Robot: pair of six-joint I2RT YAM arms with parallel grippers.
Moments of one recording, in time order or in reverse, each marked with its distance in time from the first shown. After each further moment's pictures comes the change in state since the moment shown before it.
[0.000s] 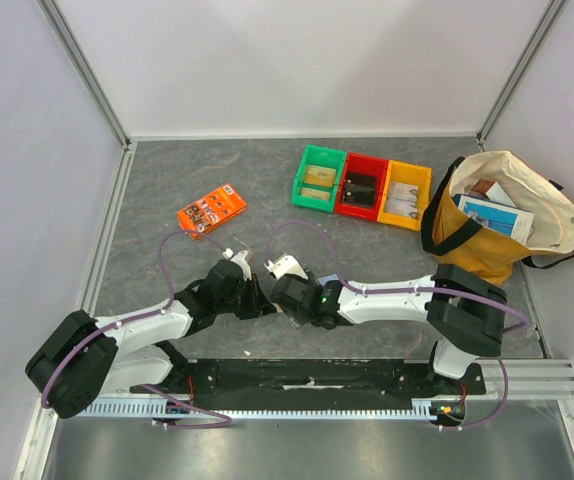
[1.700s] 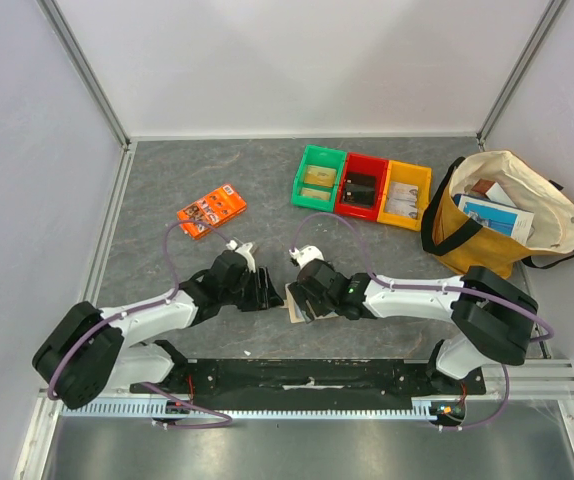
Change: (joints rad) left arm 0.020 0.057 0.093 -0.073 -0.016 0.063; right arm -0.140 -0.134 -0.159 0.118 -0.182 -0.006
